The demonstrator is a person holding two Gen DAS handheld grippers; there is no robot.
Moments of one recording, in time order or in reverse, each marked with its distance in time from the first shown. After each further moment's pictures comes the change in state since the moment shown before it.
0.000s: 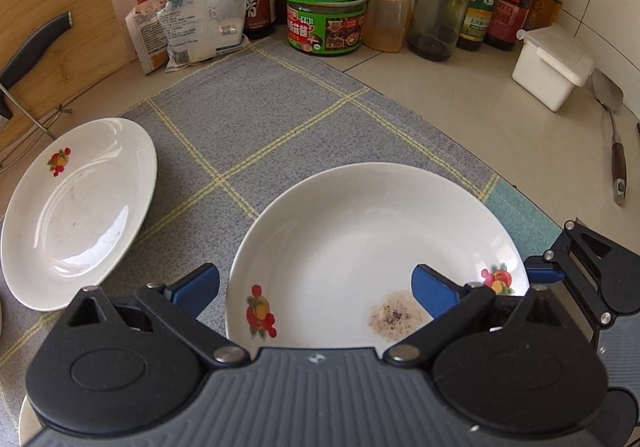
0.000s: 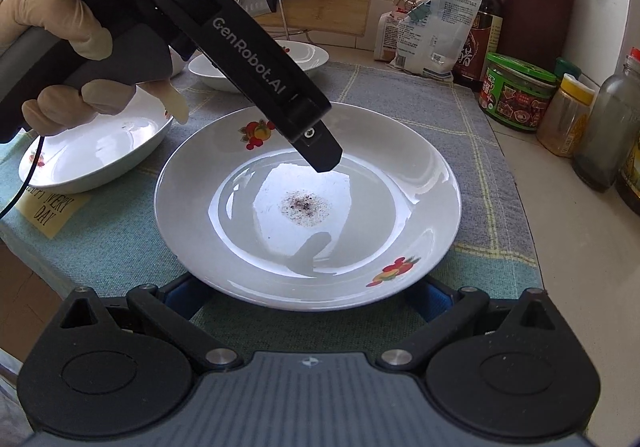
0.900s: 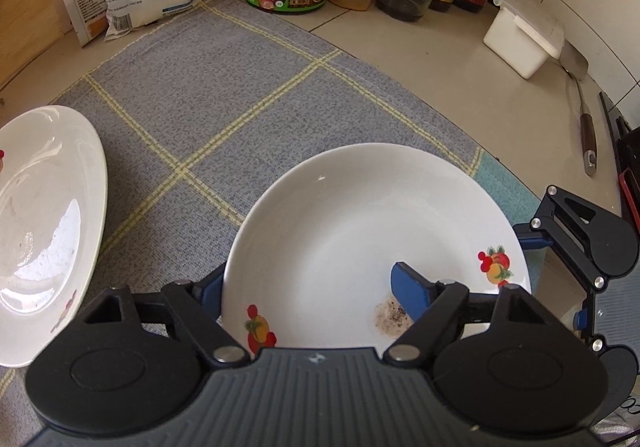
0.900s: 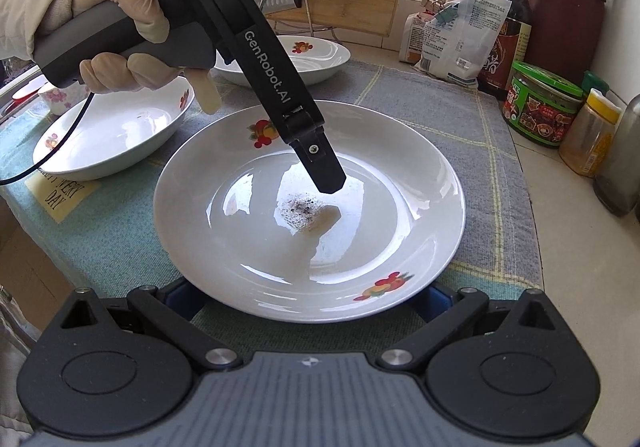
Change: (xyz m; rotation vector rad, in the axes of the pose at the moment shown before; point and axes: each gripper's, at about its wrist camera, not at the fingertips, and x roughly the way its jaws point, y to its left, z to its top) left arm 0.029 0.023 0.019 0.051 0.153 -0.188; right arm 0.005 -0.007 0.006 -0.066 0.036 0.068
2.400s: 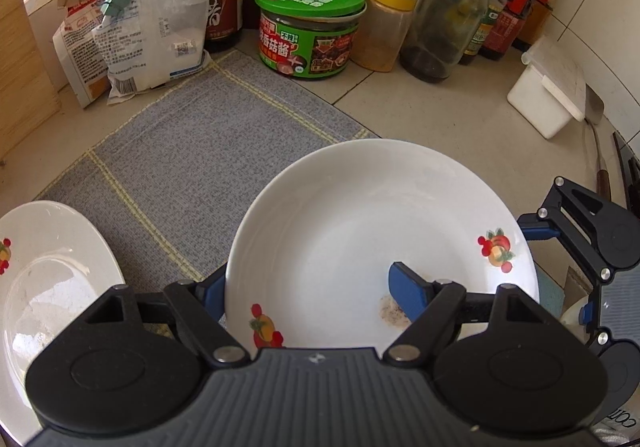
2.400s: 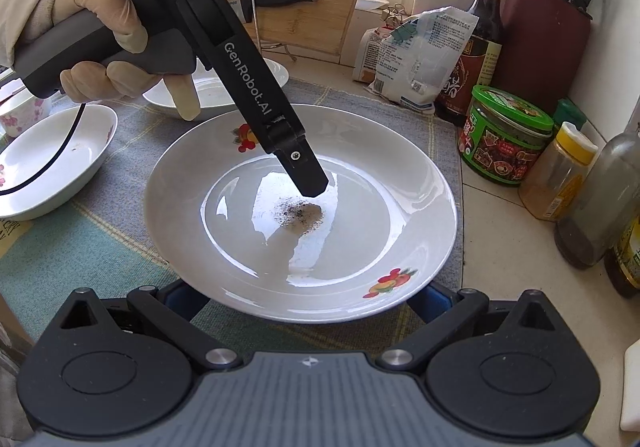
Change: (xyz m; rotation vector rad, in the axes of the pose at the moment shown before) left arm 0.008 0.016 0.064 -0.010 -0.058 0.019; right arm 0.015 -0.061 0.040 -0.028 -0.011 -0.067
